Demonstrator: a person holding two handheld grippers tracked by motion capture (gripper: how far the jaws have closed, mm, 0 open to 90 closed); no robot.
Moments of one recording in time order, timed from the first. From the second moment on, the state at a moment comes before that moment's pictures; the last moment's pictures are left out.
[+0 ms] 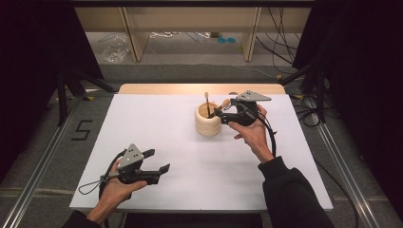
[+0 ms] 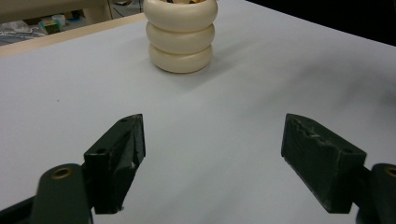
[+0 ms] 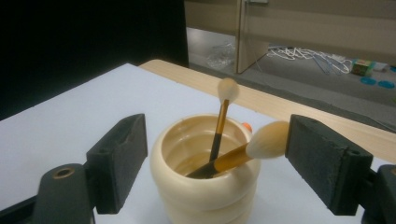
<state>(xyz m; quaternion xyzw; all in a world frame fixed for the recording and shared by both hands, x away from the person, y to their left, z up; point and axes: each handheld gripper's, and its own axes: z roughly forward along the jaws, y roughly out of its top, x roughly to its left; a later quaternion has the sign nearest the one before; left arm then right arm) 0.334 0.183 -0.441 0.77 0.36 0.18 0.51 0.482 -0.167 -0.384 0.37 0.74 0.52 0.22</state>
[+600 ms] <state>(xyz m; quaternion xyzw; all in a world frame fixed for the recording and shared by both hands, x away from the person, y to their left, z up) 0.335 0.183 -0.440 0.76 0.36 0.18 0.51 0.448 -0.172 -0.391 0.36 0.74 0.52 0.22</state>
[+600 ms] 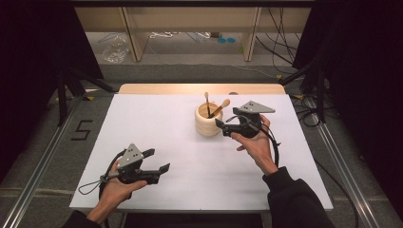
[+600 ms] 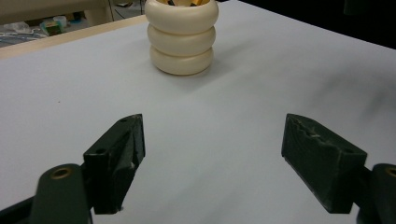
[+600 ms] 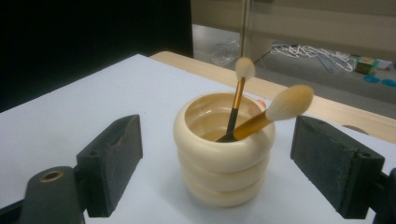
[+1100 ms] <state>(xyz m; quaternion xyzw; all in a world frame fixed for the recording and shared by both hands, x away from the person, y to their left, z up) 0.335 0.183 -0.440 0.76 0.36 0.18 0.51 0.424 -0.176 -0.397 0.35 0.74 0.52 0.22</state>
